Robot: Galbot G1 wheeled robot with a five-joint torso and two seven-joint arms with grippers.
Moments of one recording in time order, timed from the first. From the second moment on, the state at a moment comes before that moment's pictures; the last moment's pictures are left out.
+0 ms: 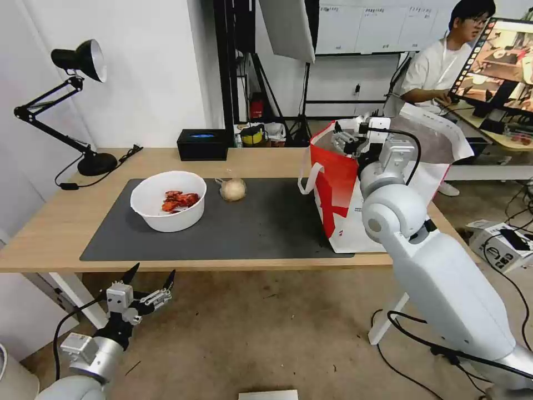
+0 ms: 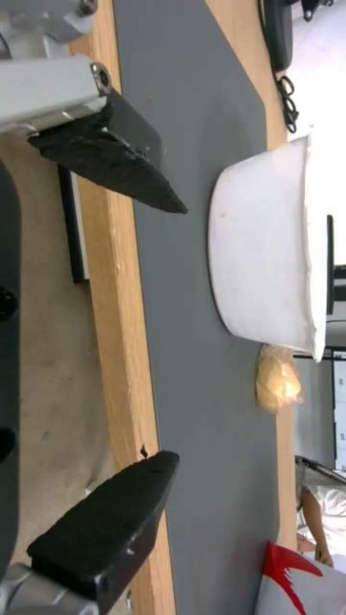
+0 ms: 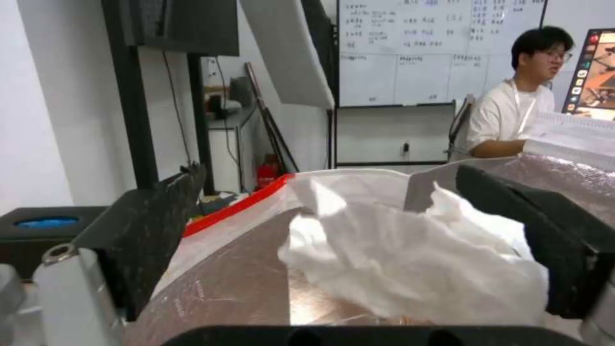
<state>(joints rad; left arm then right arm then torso) 1.74 -1.06 -0.69 -2.05 -0.49 -0.12 0.09 -0.54 1.03 0.07 1.93 0.72 -0.45 0.65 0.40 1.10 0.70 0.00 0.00</state>
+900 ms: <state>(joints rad) 1.75 -1.06 -0.71 -2.07 -0.49 -0.12 0.09 -0.53 1.00 0.07 1.94 0.73 -0.47 0.64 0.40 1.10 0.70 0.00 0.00</state>
